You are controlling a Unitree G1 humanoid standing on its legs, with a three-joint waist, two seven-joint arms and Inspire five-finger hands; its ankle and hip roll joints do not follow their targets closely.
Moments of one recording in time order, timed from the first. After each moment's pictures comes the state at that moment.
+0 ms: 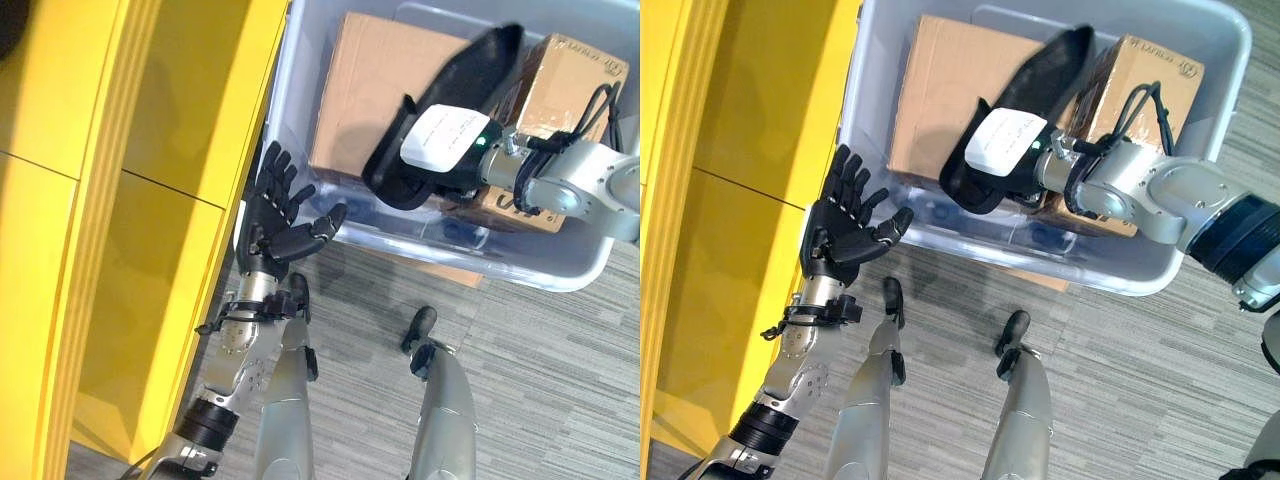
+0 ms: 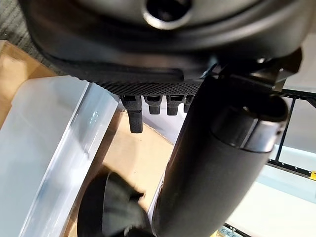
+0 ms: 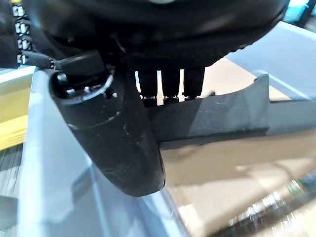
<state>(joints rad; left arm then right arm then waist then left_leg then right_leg) -0.27 0.34 -0.29 0.09 -0.62 -0.33 0.19 -1.45 -1.16 1.35 0.27 -0.41 -0.25 0.02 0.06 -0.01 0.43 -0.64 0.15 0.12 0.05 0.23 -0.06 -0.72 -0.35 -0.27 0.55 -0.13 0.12</state>
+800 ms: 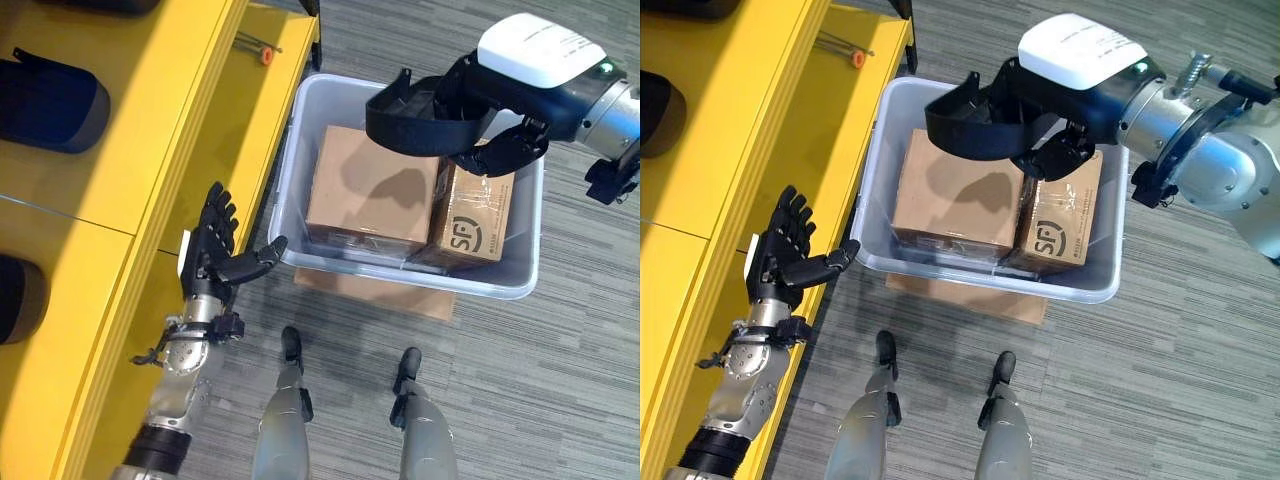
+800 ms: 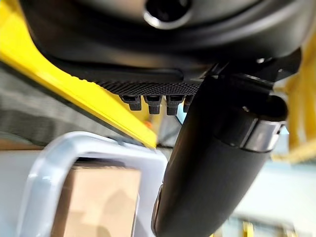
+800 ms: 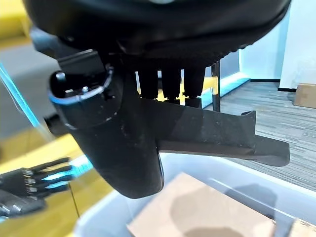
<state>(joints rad) -0.16 0.52 -0.11 0.09 -0.46 -0.28 0.16 -1.21 -1.44 0.82 0.00 0.09 -0.31 0.10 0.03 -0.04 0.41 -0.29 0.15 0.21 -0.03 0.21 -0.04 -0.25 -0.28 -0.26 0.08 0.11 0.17</state>
